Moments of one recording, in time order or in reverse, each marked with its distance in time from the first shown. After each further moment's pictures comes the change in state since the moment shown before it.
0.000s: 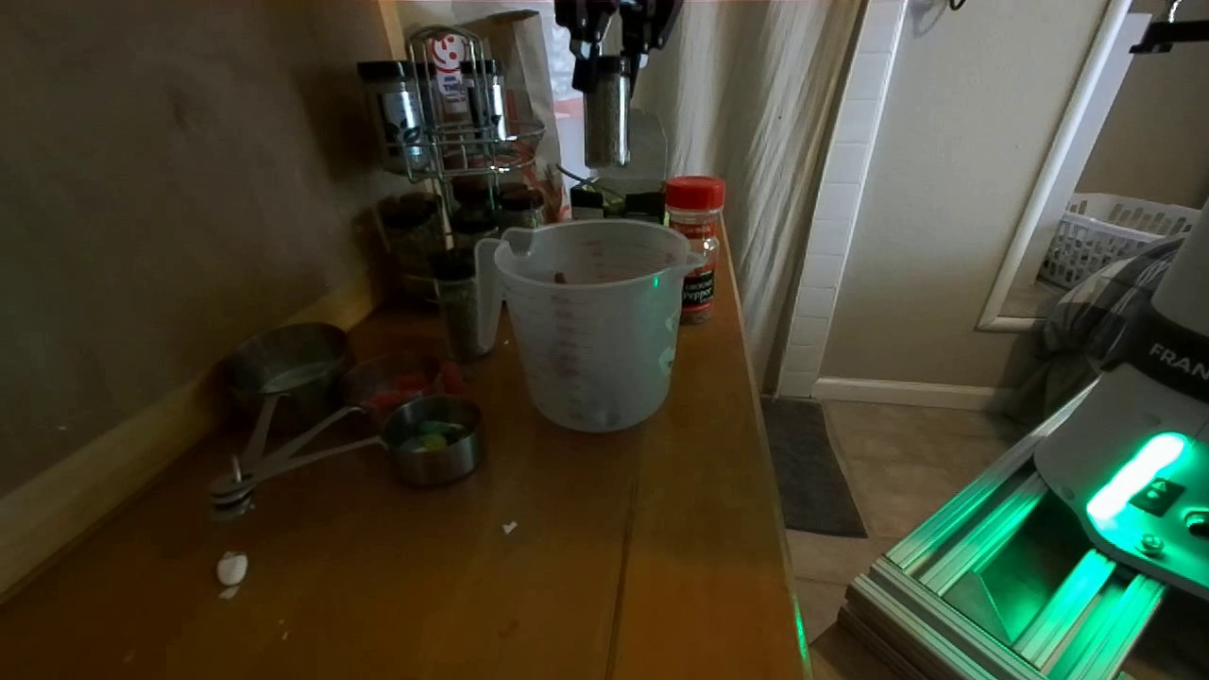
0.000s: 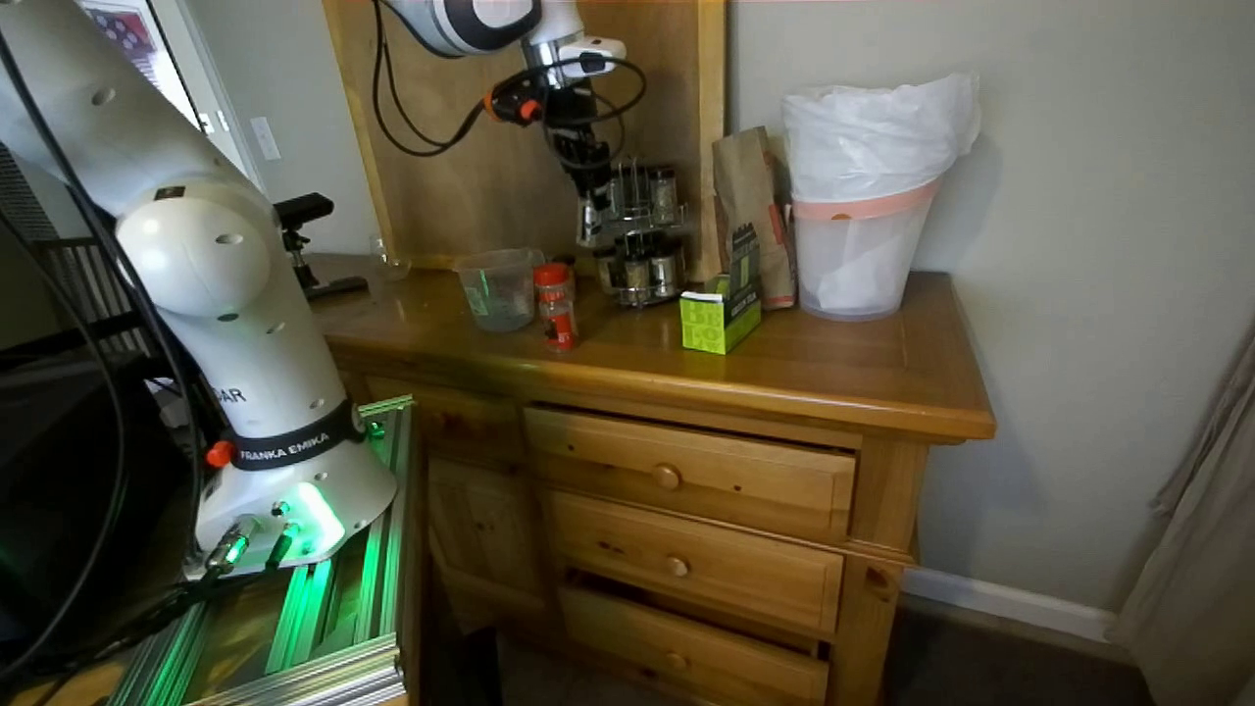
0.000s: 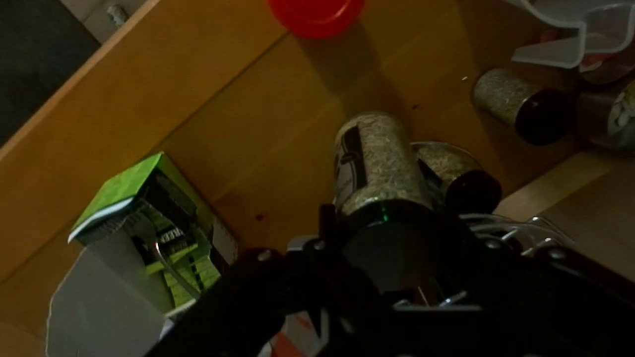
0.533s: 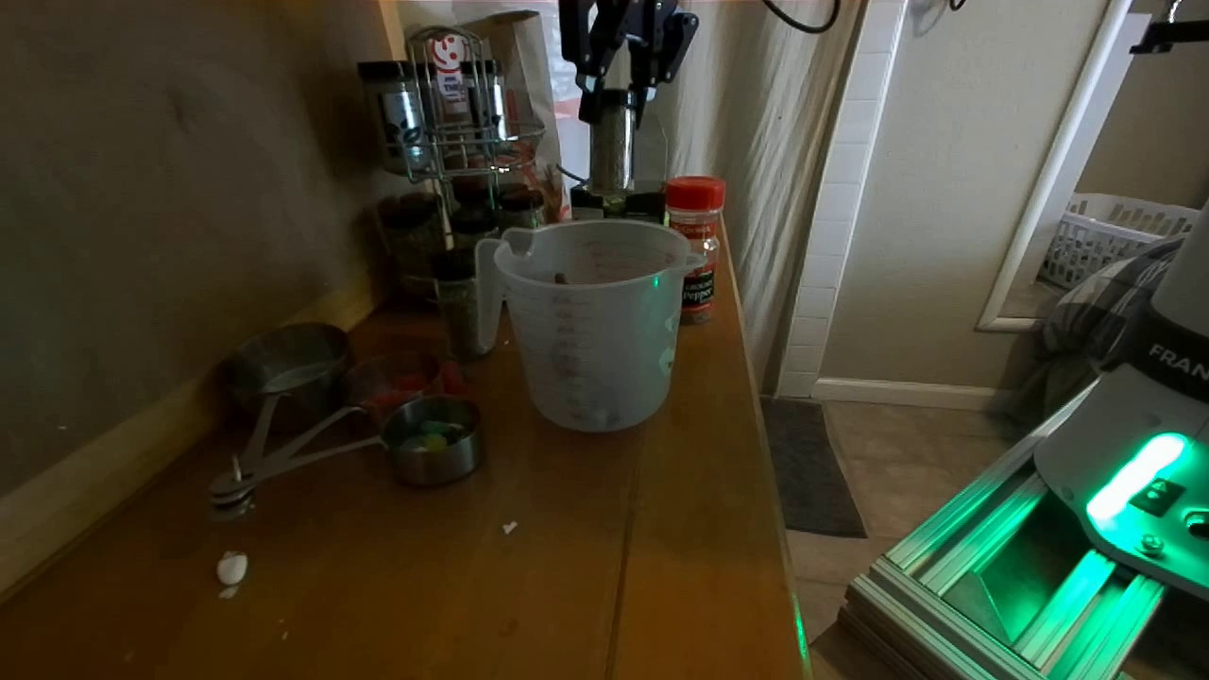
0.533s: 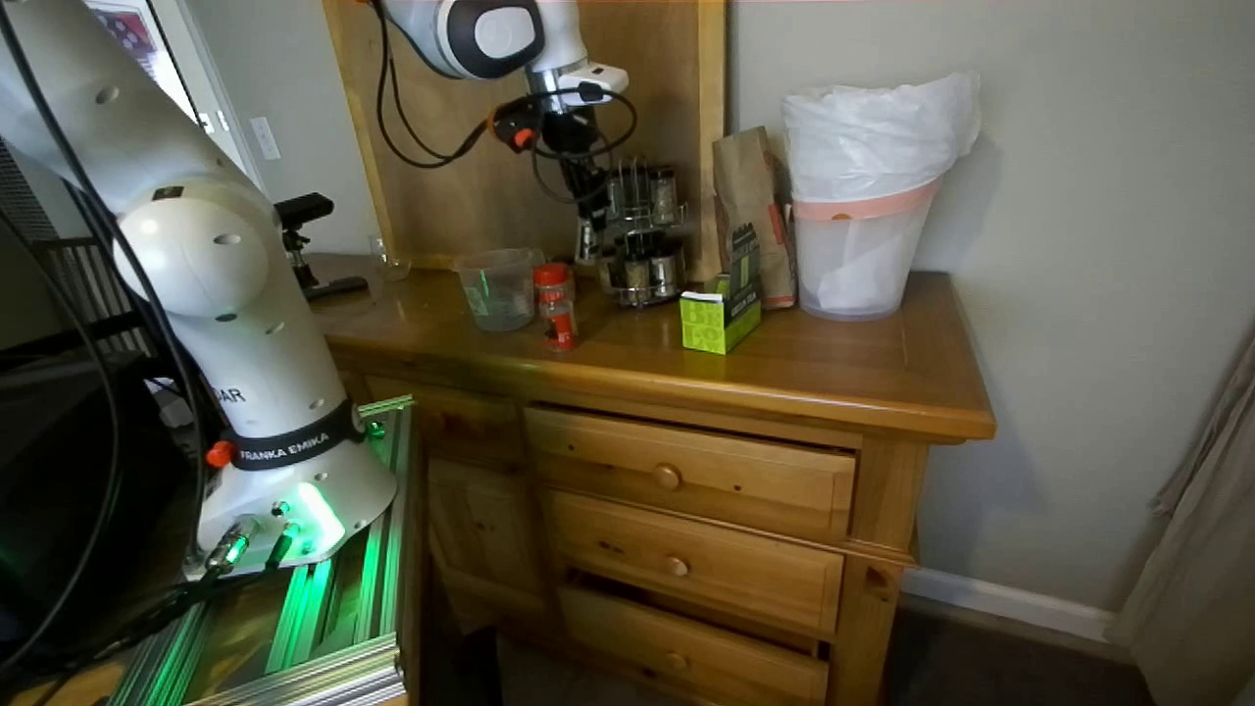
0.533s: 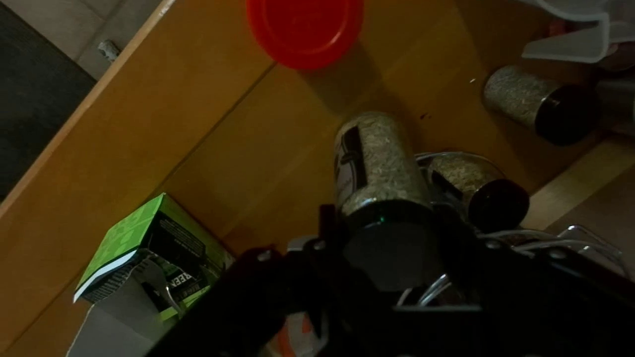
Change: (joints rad) arm -0.013 0.026 0.006 -0.042 0.035 0.056 0.058
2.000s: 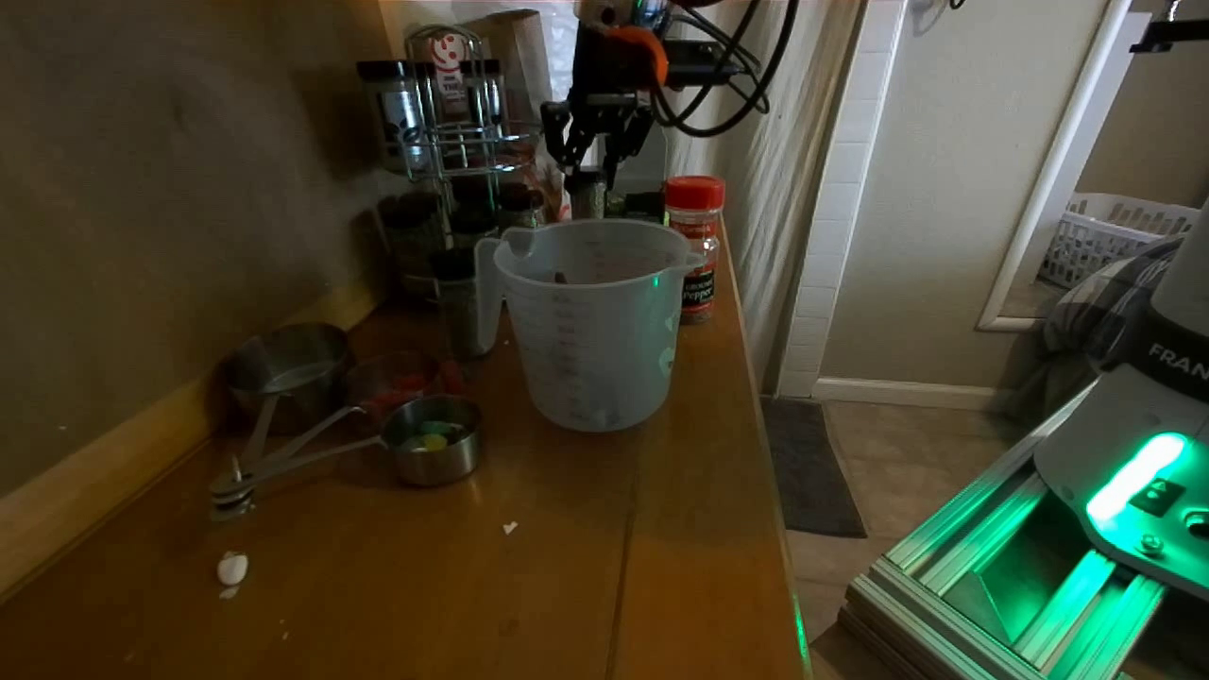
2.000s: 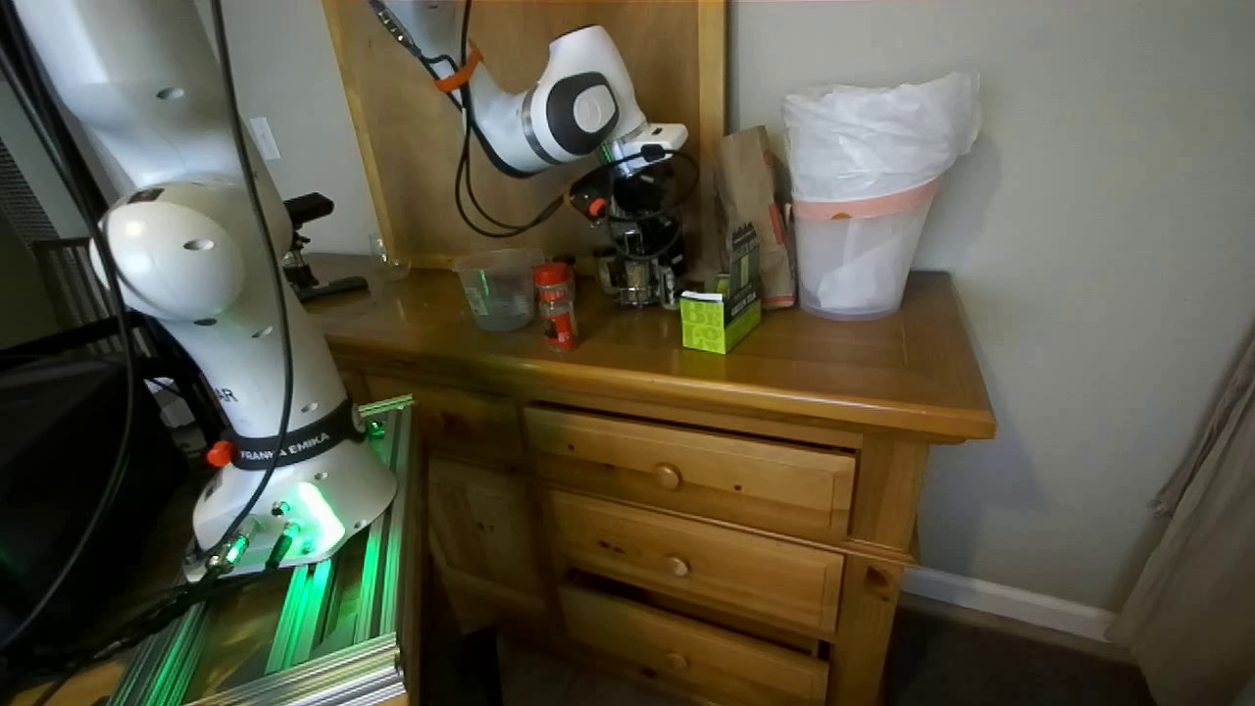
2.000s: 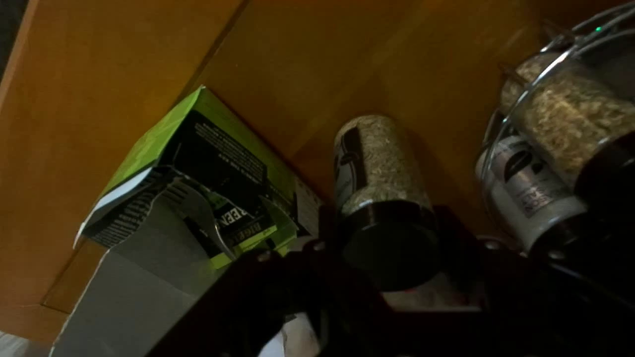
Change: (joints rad) arm -0.148 0.380 0.028 0.096 -0.541 0.401 0.404
